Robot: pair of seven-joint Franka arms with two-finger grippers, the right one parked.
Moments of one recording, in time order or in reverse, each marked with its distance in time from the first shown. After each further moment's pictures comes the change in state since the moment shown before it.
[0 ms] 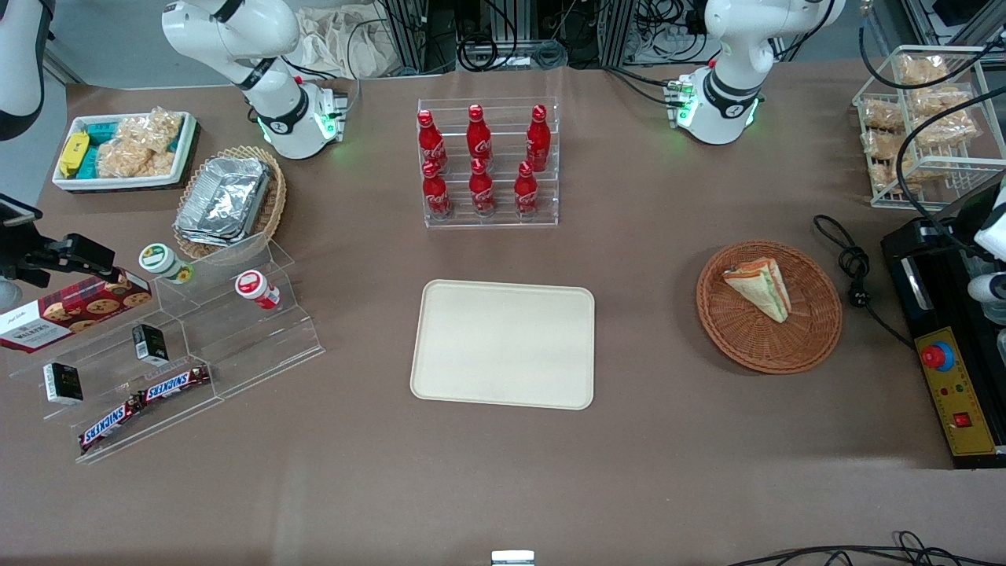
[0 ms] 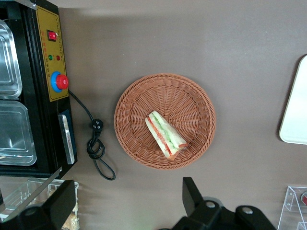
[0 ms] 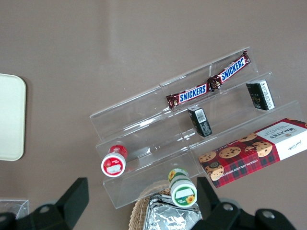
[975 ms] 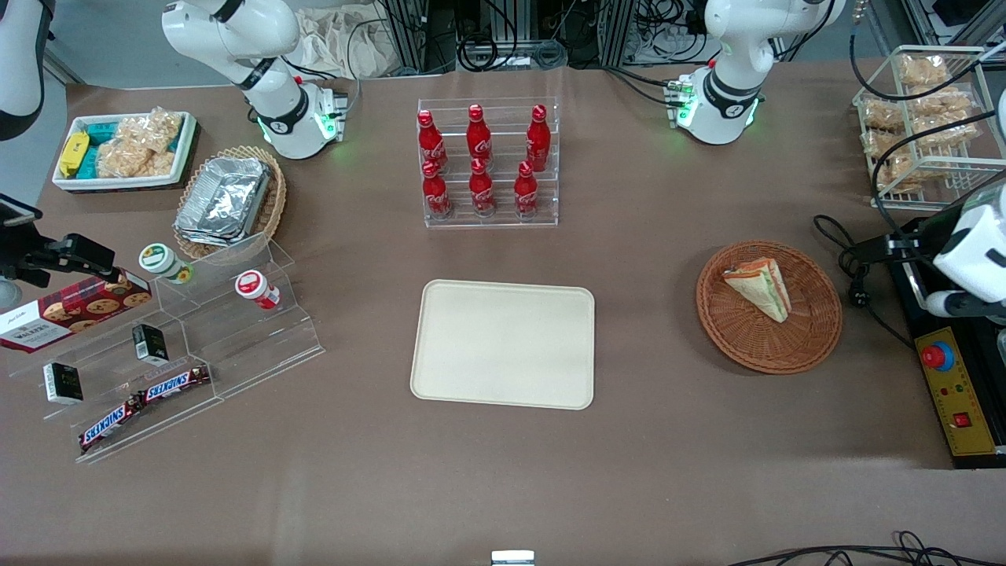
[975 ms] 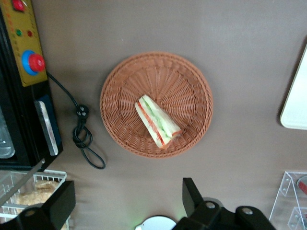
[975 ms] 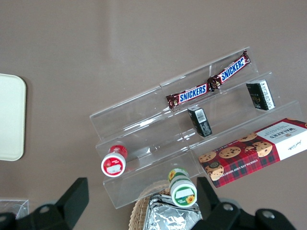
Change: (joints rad) arm 0.000 0.025 -0.001 -0.098 -0.034 -0.006 -0.004
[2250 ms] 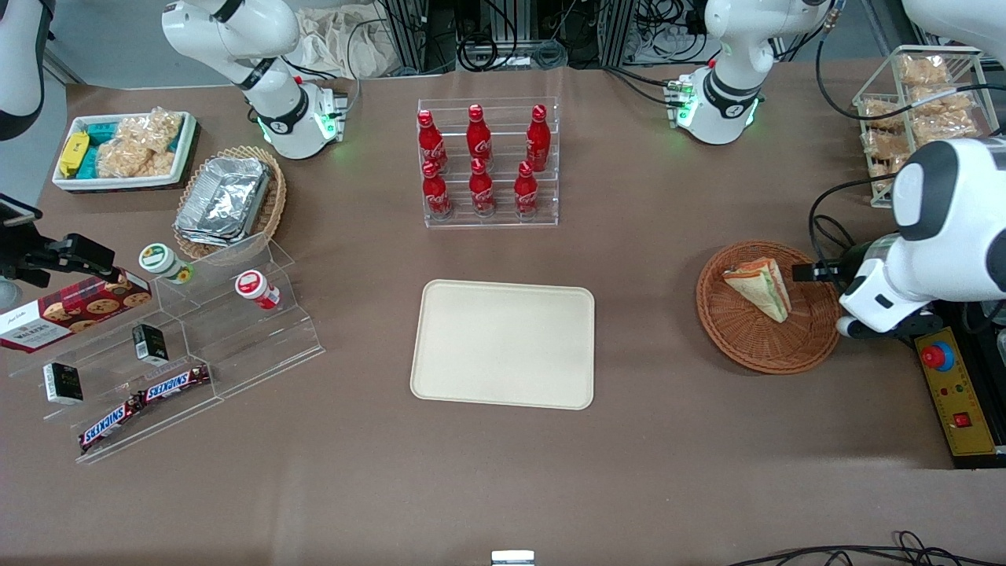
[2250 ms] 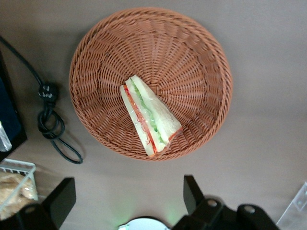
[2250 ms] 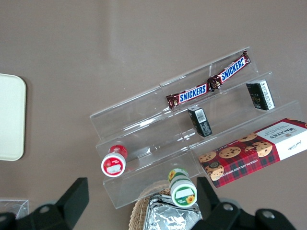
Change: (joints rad) arm 0.003 0.007 -0.011 -0.332 -0.004 0.241 -0.144
